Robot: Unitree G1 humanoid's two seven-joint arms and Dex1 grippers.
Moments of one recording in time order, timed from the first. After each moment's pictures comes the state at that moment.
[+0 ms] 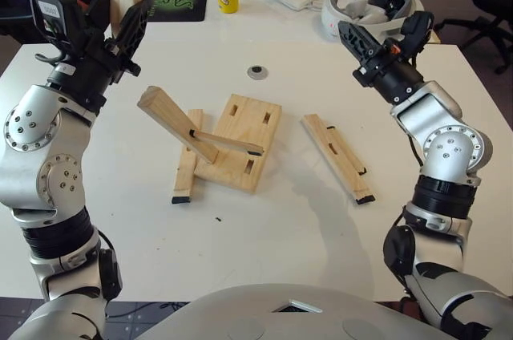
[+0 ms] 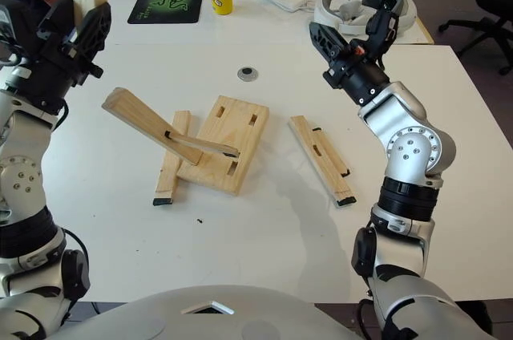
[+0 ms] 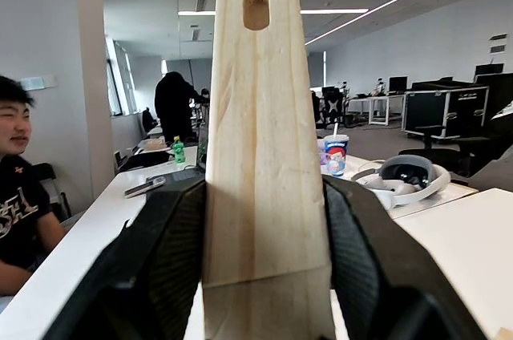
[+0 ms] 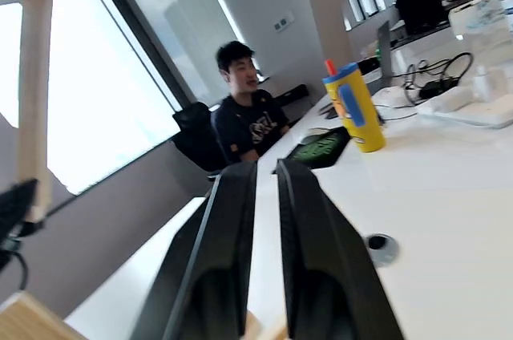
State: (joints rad) left arm -0.36 0.48 0.31 -0.52 -0.54 0.62 -0.32; right arm -0.56 -0.27 -0.34 -0.11 1.04 0.82 0.28
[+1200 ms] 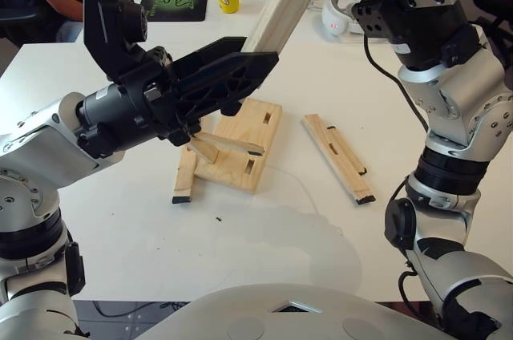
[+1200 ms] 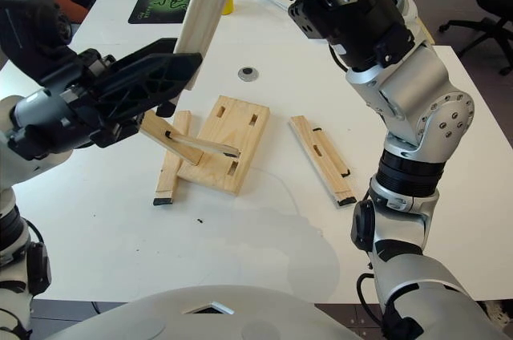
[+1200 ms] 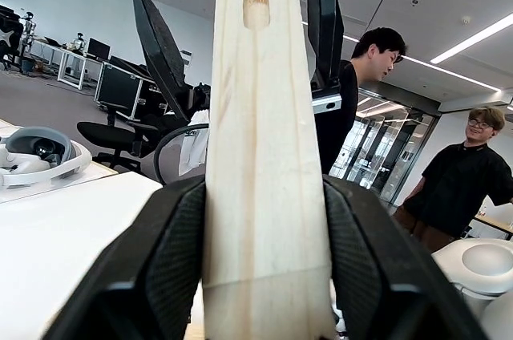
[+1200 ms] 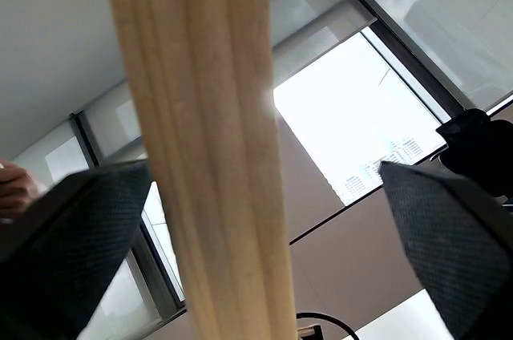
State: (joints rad) left arm -0.41 0.72 0.20 -0.63 -1.82 0.82 -0.16; right arm -0.71 -0.33 -0.23 -0.22 1.96 0.83 0.08
